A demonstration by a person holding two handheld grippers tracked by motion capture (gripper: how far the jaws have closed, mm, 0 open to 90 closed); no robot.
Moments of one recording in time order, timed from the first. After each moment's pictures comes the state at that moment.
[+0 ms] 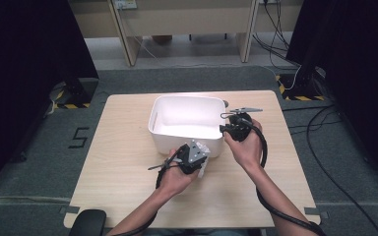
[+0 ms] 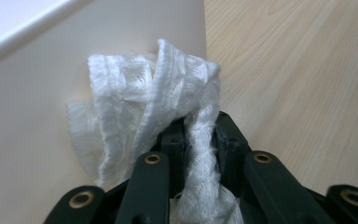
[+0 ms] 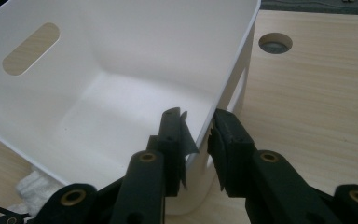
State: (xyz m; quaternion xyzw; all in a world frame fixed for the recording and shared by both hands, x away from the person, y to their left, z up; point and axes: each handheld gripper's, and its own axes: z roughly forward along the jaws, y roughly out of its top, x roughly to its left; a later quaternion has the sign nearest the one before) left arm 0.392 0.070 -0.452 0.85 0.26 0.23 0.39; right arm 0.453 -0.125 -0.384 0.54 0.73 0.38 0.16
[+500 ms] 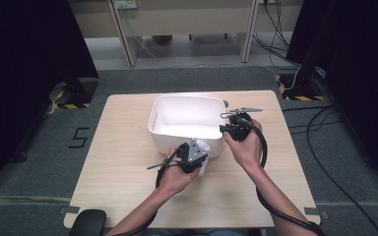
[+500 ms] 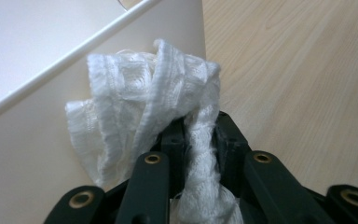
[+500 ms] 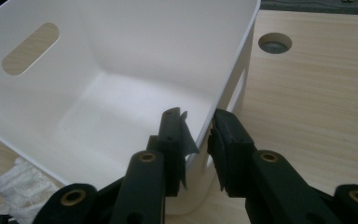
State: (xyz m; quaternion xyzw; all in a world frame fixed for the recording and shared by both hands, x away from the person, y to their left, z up) left arm 0.390 0.070 -0.444 0.85 0.25 0.24 0.40; right arm 0.453 -0.125 -0.384 0.54 0.73 0.38 0.16
